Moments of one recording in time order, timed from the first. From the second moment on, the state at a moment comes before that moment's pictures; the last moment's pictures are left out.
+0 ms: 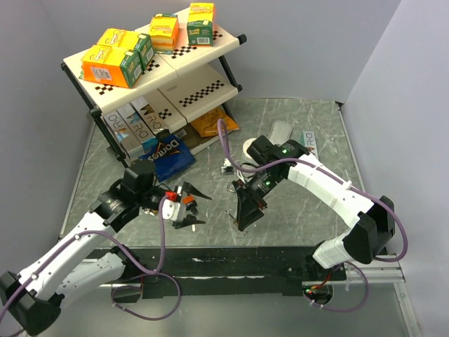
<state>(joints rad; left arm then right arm) -0.59 0.82 0.80 -0.42 1.06 0.80 0.68 1.44 1.33 -1.30 -1.13 -0.46</state>
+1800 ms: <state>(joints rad) -0.74 0.94 0.86 -0.17 0.75 -0.06 0.41 1.13 1.30 -0.96 -0.99 -0.29</state>
